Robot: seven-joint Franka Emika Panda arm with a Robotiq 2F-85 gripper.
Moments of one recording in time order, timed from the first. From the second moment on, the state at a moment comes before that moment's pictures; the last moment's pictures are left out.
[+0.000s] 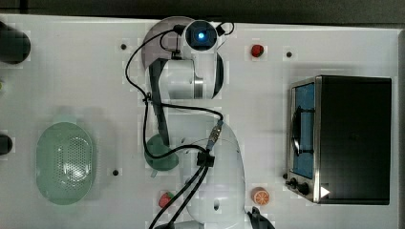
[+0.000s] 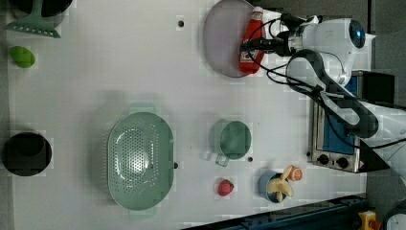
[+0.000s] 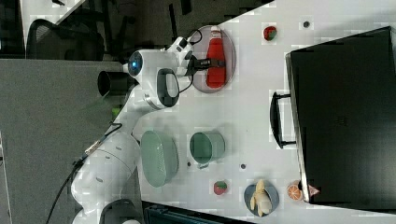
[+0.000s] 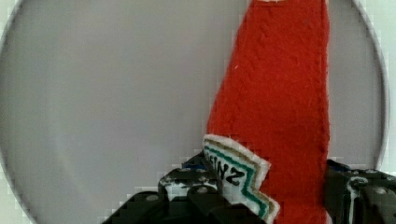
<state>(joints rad) -0.04 0.84 0.11 -1.57 -0.03 0.90 -0.68</state>
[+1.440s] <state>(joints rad) -0.09 0.03 0.03 -1.90 0.03 0.45 -0.59</state>
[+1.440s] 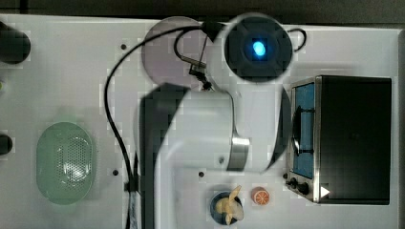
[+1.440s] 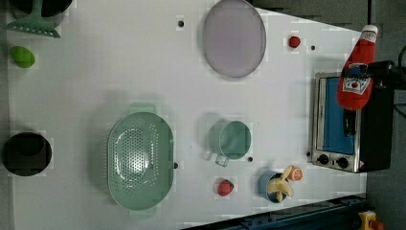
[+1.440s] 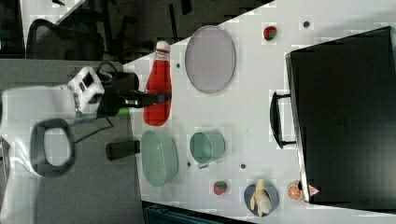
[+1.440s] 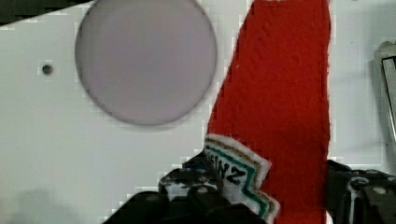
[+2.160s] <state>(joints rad) -0.11 0.27 0.03 -2.40 0.02 0.87 -0.56</state>
